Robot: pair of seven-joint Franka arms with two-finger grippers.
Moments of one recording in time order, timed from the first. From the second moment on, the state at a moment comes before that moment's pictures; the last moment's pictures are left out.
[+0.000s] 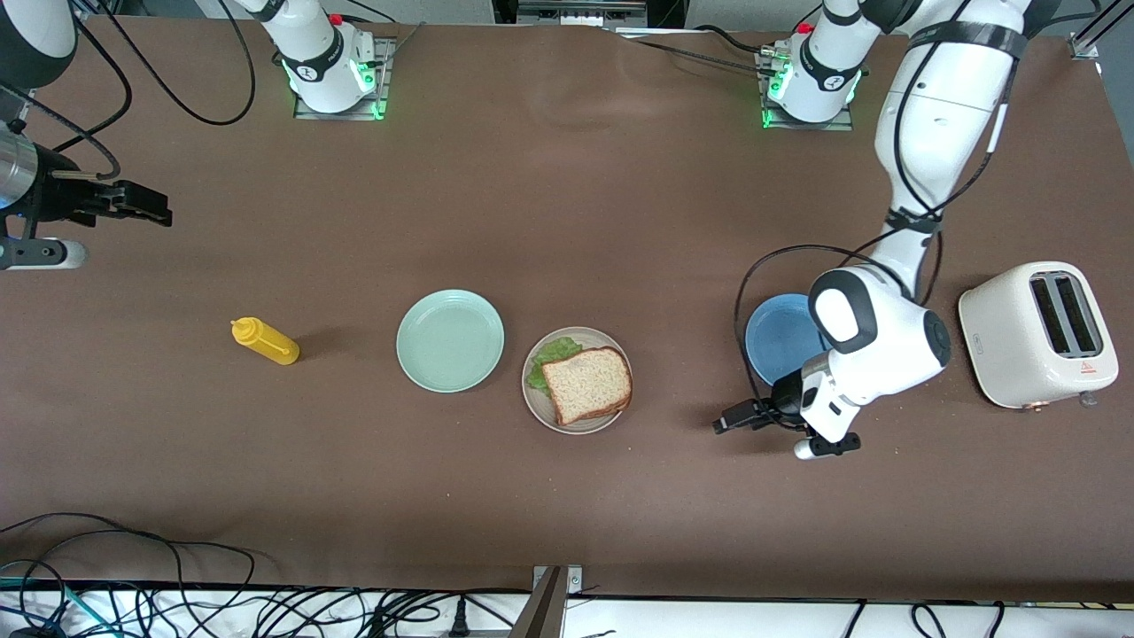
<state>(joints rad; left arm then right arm) -0.13 0.72 -0.07 -1.59 -0.71 2.49 0.18 0.09 0.11 -0.11 -1.54 -0.04 1.47 -0.04</state>
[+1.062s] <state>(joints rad) 0.00 0.15 0.01 -2.18 -0.39 2.35 0.17 0.09 0.12 -0.10 -1.54 -0.04 1.47 -0.04</state>
